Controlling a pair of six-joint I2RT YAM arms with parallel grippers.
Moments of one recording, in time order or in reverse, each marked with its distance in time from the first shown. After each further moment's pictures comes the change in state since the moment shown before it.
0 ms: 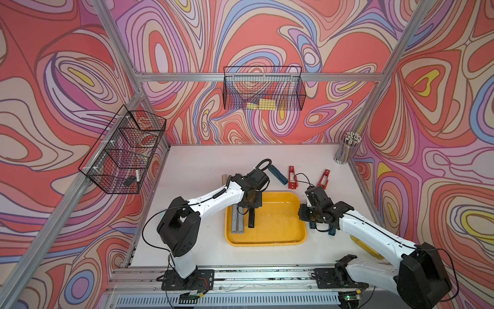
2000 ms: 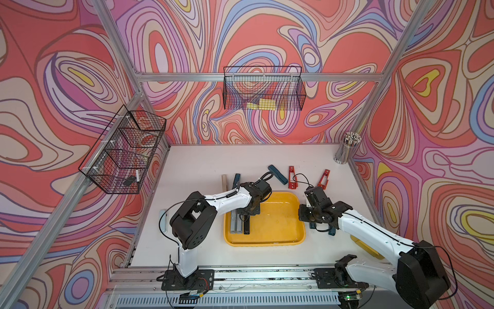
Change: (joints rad) left arm -0.033 0.126 -0.072 0.026 -0.150 -0.079; right arm 0.000 0.010 -0.003 0.008 -0.013 -0.006
